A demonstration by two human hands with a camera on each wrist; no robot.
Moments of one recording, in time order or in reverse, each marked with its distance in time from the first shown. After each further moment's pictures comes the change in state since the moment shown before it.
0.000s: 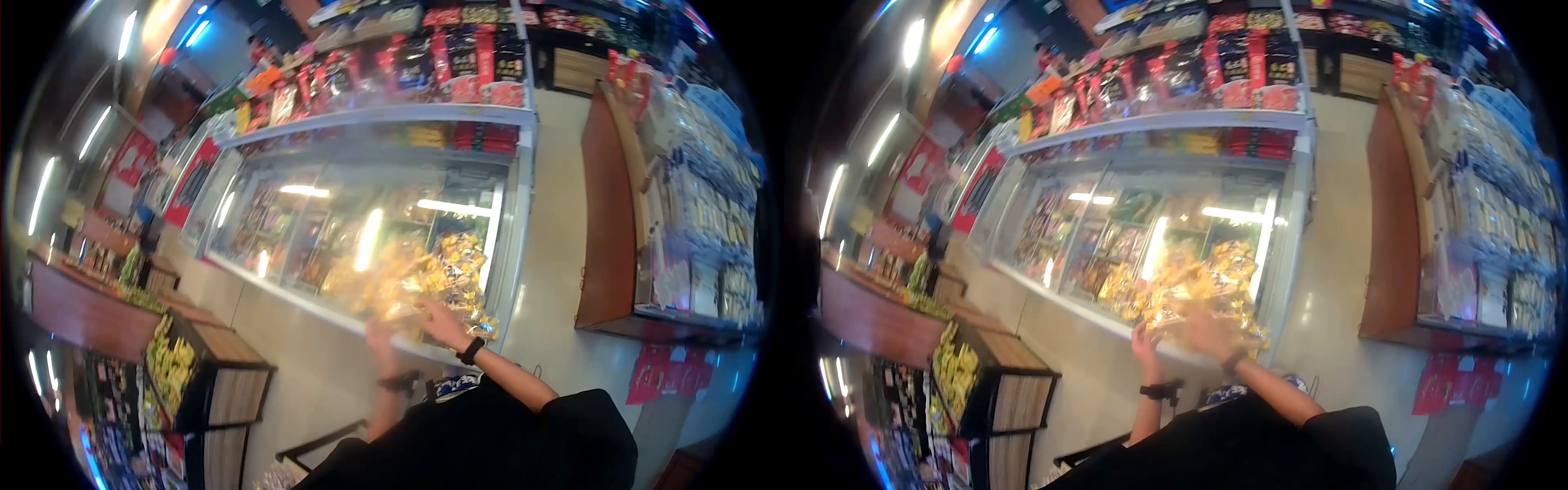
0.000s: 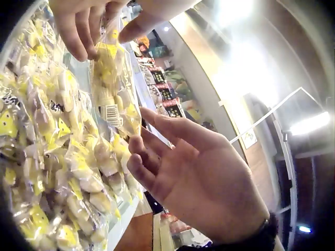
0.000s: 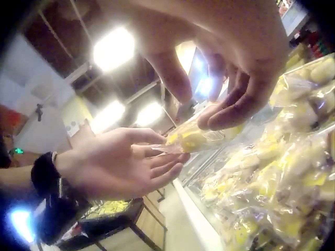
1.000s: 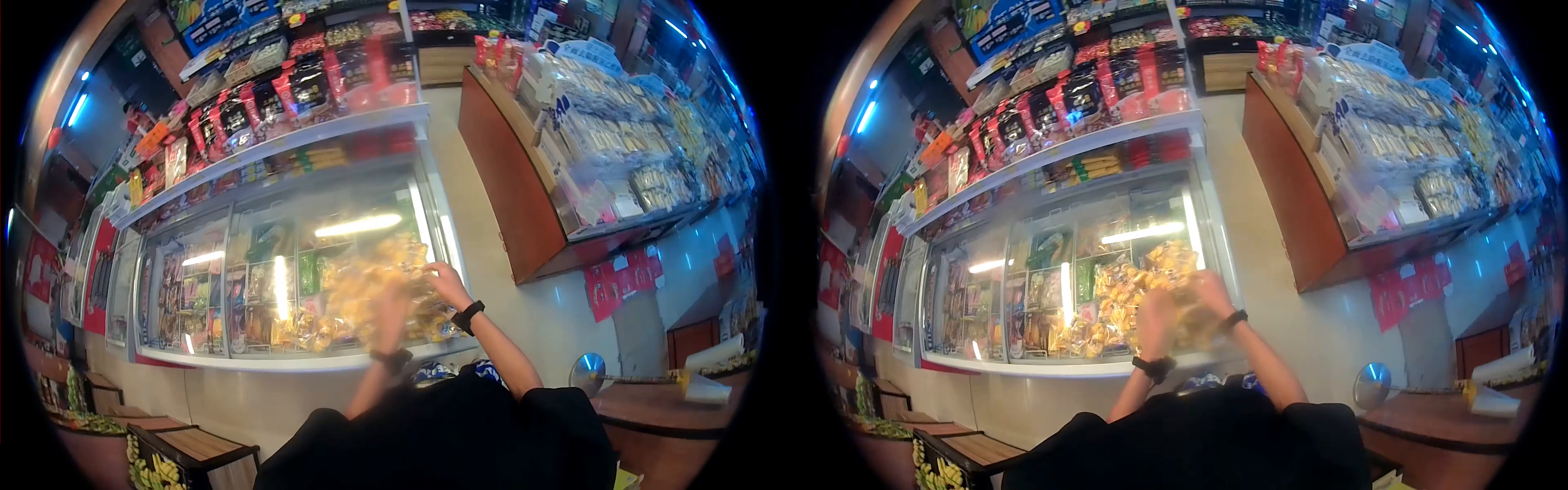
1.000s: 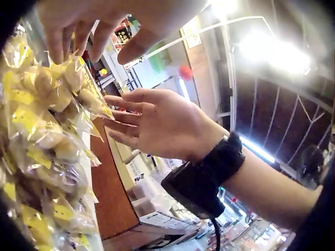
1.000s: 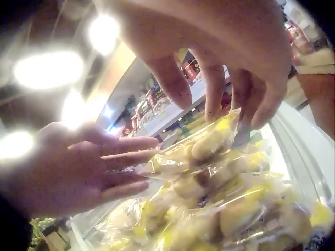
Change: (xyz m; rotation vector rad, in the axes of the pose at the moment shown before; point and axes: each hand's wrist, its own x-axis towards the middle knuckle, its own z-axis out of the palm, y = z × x) left_hand 0.060 0.007 0.059 0.305 -0.852 0.219; right_hand 0.009 0.033 -0.044 -0.260 0.591 0.227
